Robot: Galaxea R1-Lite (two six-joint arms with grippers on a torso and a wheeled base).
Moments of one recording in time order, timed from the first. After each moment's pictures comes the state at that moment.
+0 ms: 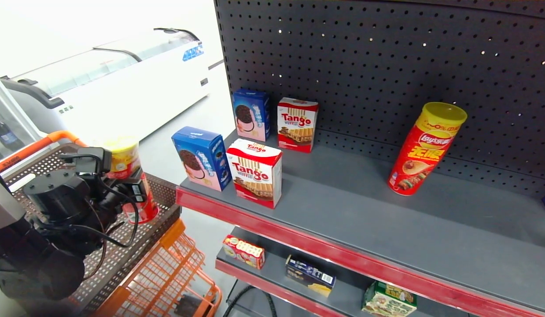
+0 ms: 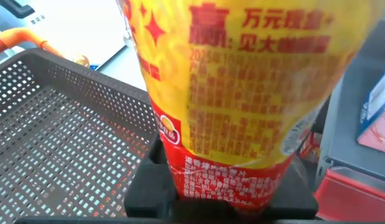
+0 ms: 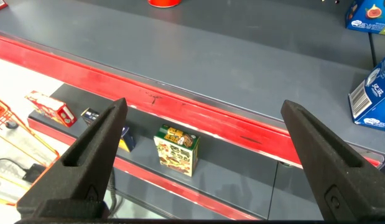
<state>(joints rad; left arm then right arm) 0.07 2.00 -0.52 -1.54 0.09 0.09 0.00 0.00 0.00 0.00 0.01 0.00</state>
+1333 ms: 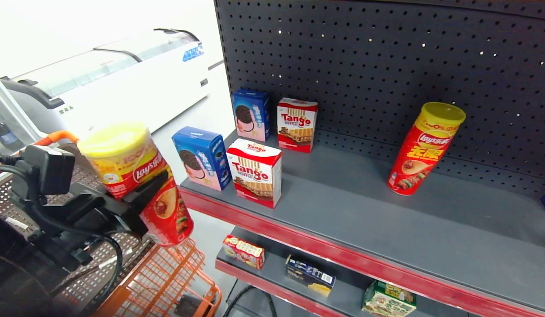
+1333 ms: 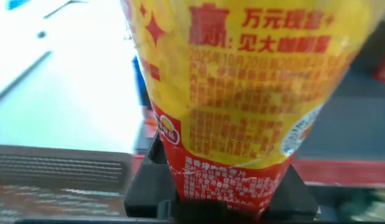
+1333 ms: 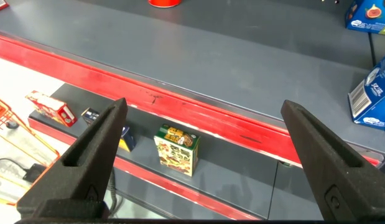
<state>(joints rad) -0.23 1.48 -0.22 -1.42 -0.18 0.00 0.00 0.00 0.00 0.00 0.01 0.00</state>
